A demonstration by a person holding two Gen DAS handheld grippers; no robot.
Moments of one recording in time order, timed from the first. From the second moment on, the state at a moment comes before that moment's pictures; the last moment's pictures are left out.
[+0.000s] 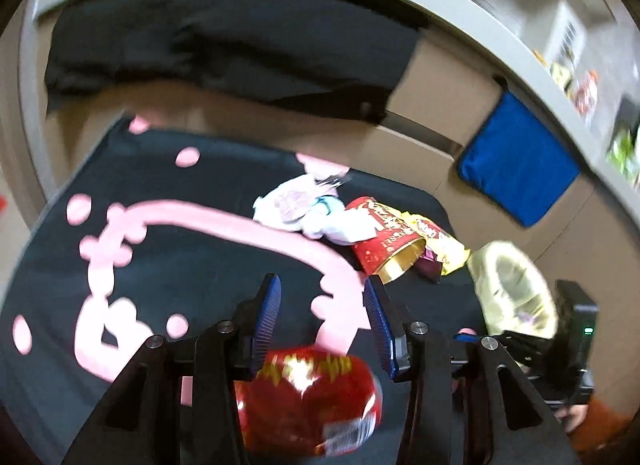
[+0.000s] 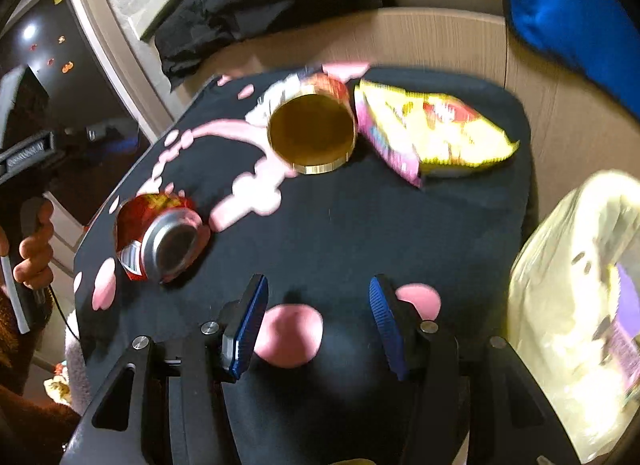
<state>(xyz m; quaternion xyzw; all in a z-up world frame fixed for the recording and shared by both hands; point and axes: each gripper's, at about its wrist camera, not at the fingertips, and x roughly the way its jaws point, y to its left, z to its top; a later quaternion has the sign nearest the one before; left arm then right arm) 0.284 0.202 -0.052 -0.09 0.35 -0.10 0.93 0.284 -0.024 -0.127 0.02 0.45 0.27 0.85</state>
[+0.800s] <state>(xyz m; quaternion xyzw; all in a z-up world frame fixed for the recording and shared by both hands) 0.262 0.256 -0.066 -0.14 0.37 -0.03 0.92 0.353 0.030 -0.046 -0.06 0.32 0.28 0.90</state>
